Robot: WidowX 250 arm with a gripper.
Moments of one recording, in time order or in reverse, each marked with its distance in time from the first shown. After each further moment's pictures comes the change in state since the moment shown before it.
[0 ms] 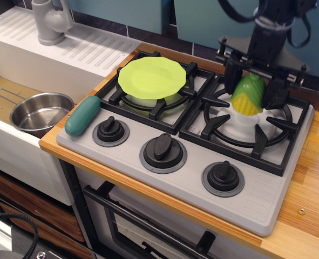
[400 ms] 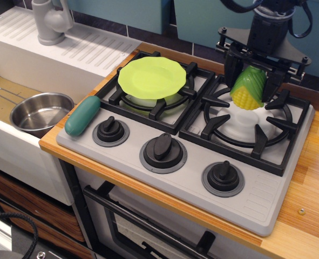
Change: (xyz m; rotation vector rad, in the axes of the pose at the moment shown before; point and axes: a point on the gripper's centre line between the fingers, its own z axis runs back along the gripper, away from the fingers) arm 0.002 0.009 0.007 -0.007 -0.009 -0.027
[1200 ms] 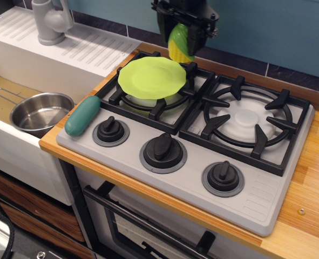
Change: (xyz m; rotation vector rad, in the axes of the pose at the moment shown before) arm 0.033 0.104 -0.003 0.001 -0.091 -0.174
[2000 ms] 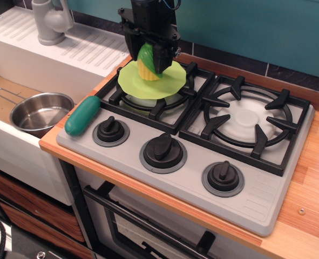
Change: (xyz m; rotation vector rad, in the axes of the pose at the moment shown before) arm -0.039 0.028 -0.019 -0.014 0.032 0.012
